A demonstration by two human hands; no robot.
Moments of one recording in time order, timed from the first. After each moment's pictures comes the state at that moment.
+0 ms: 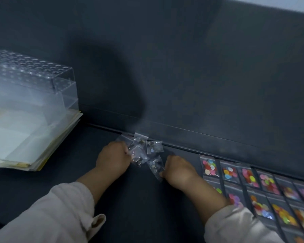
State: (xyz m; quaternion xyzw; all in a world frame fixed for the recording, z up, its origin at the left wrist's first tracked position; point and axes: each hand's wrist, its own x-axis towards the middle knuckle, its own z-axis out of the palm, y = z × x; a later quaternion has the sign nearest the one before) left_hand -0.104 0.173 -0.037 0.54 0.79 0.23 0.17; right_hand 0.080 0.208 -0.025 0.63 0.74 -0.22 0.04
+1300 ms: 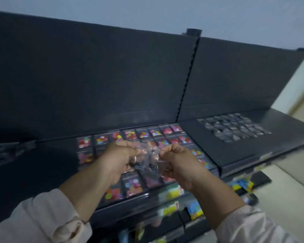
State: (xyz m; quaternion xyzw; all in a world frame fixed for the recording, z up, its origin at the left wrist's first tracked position) left_hand 0.245 0.052 0.049 0.46 0.50 0.35 0.65; right_hand 0.398 -0.007 0.049 0.58 0.35 -0.54 -0.50
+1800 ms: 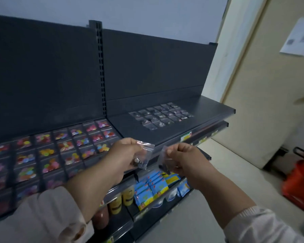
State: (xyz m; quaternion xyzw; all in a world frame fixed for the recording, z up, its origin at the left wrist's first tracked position) left_hand 0.479 -0.062 0.059 0.54 0.43 0.27 0.67; right_hand 0.619 -0.164 0.058 0.65 0.29 -0.40 -0.57
